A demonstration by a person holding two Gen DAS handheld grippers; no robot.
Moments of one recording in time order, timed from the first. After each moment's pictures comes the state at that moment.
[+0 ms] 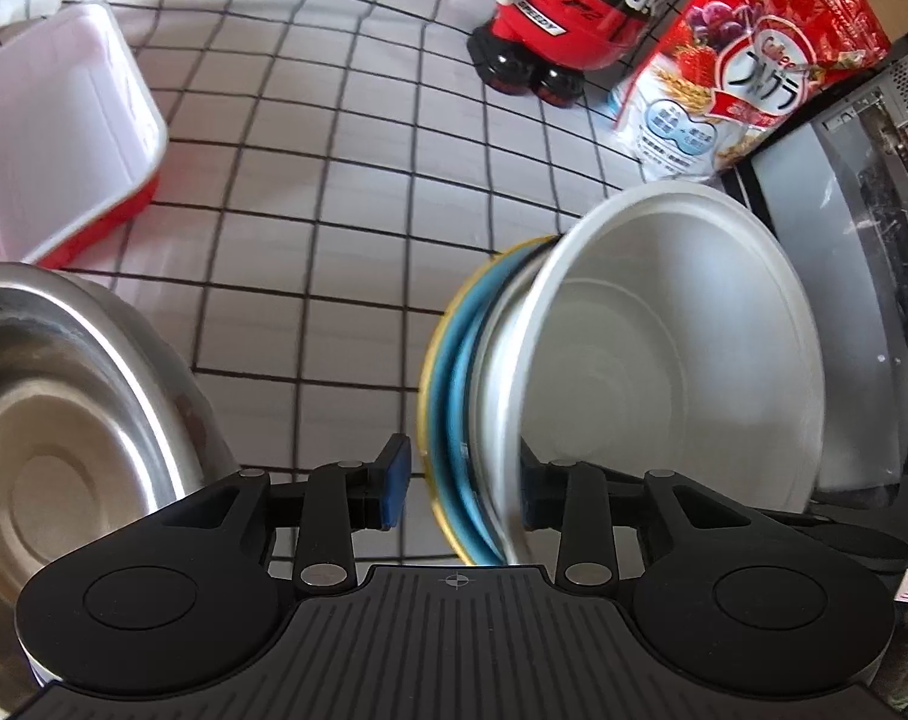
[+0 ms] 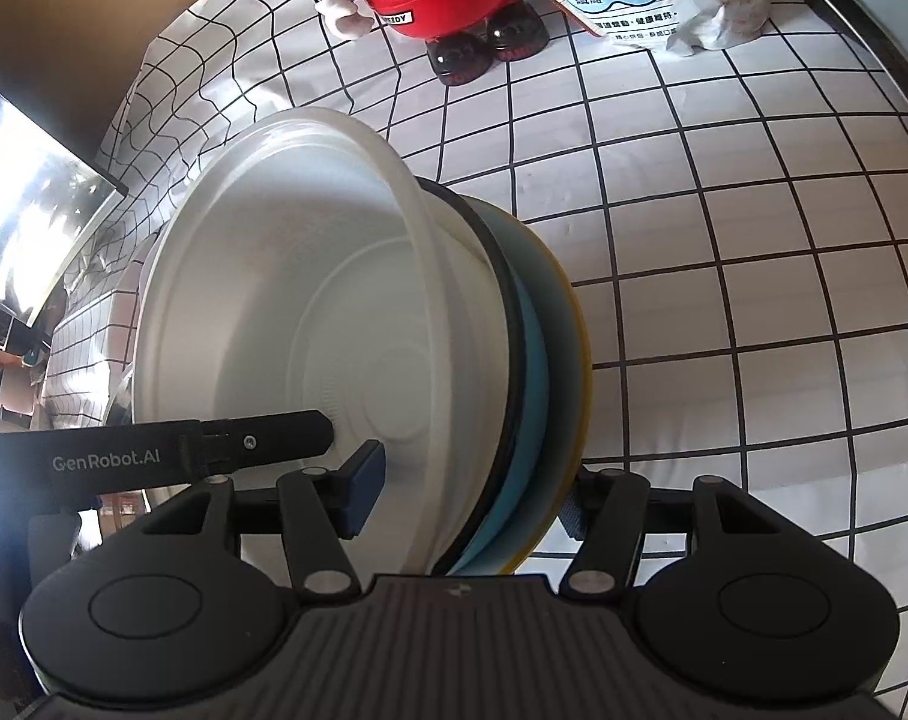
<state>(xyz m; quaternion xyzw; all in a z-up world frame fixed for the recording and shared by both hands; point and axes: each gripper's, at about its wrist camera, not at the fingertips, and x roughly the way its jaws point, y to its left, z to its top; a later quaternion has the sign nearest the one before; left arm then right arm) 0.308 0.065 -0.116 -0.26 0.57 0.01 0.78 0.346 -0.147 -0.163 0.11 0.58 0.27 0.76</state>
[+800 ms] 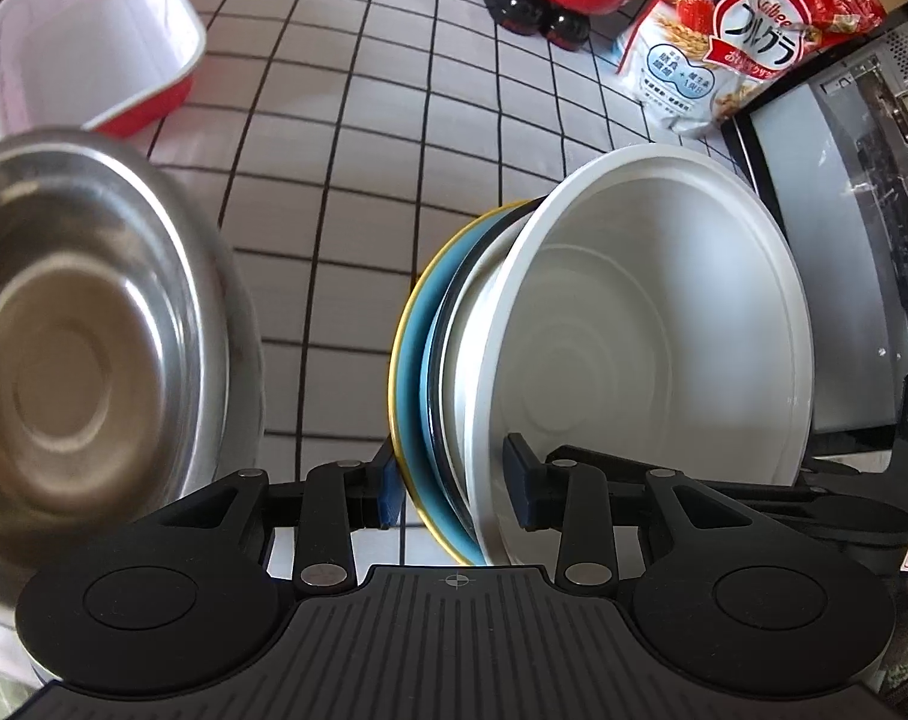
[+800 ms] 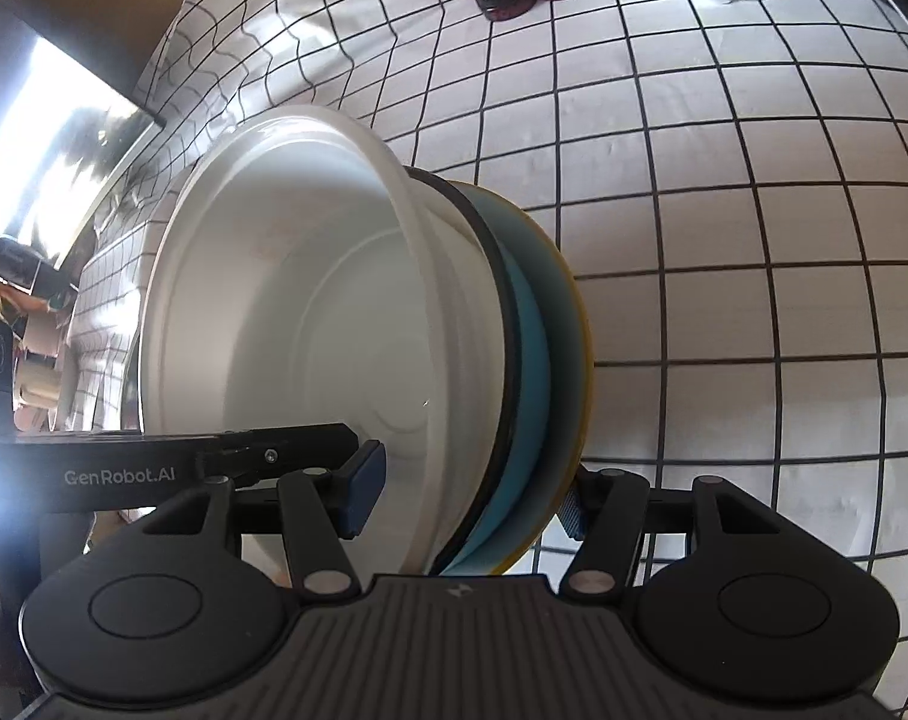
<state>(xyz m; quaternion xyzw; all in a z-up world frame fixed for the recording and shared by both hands) 0.269 0.062 -0.115 -0.27 0.59 0.02 0.76 0.320 -0.146 -0.165 0.09 0.60 0.31 0.73</state>
